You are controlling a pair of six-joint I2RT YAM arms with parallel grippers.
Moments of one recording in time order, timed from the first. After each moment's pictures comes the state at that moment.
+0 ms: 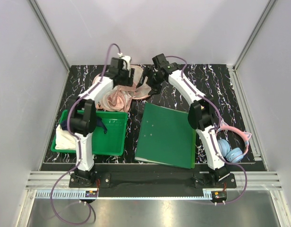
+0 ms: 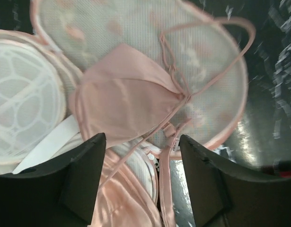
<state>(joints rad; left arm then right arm) -0.27 2.06 1.74 -0.37 0.06 -0.07 0.49 2.43 2.38 -0.90 -0.36 0.83</state>
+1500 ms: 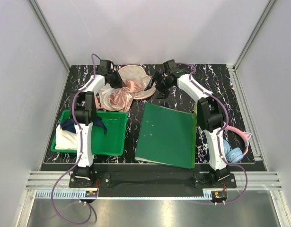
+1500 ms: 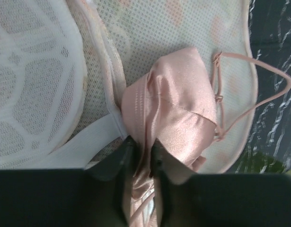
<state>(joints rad) -0.10 2.37 1.95 -0.45 0.34 -0.51 0.41 2.27 1.98 -0.65 -0.41 0.87</state>
